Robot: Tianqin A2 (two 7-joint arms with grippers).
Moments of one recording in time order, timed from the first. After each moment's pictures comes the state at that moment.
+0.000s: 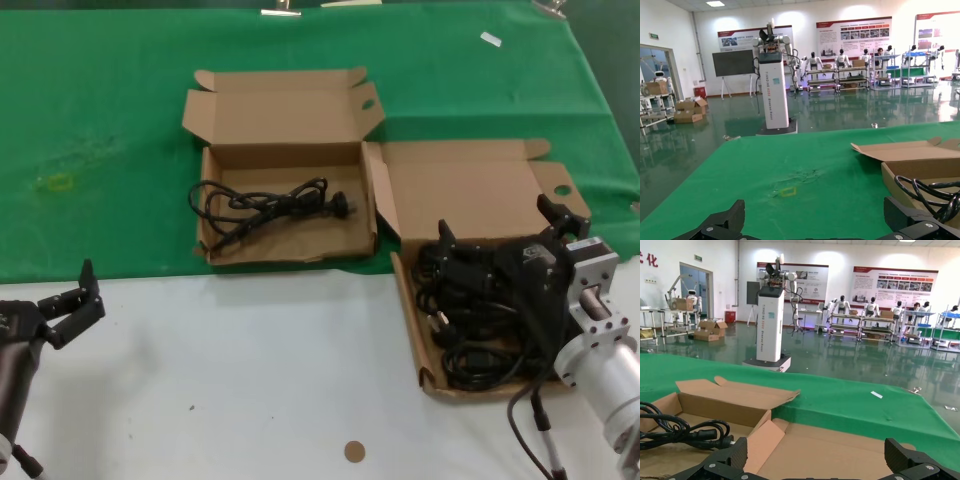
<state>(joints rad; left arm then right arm) 0.00 -0.30 1.60 -1.60 -1.80 0.00 0.00 0.04 0.30 -1.62 1.56 1.78 -0.03 -0.01</state>
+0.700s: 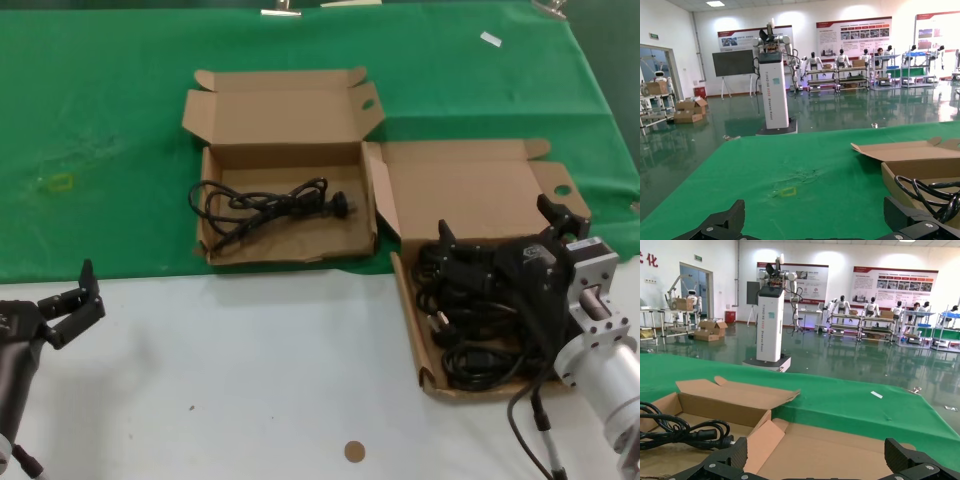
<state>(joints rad) 0.00 -0.30 1.60 -1.60 -1.80 0.00 0.00 0.04 0.30 -1.62 1.56 1.78 -0.03 -0.01</state>
